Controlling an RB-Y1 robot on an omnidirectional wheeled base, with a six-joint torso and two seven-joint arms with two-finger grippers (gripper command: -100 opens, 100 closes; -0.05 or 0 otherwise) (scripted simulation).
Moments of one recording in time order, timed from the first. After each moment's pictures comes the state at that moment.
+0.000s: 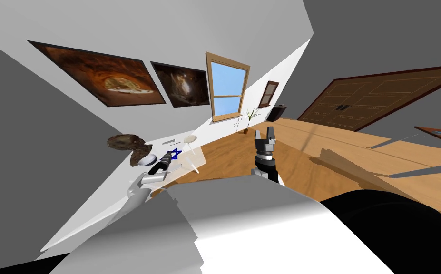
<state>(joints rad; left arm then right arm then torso) 0.13 0.56 0.16 -1.41 0.10 0.23 0.07 0.53 0.00 -0.01 -2.27 0.02 -0.64 0.02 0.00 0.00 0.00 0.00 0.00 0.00</state>
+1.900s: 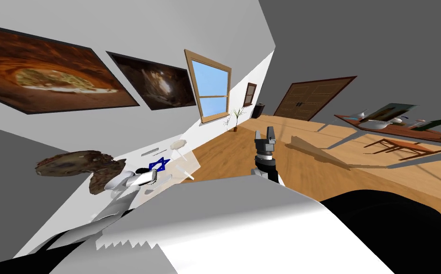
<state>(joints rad) -0.06 0.69 0.24 -0.89 0.30 0.67 0.05 0.53 0.00 -0.01 -2.27 0.02 -0.64 0.02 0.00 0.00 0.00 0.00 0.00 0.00</state>
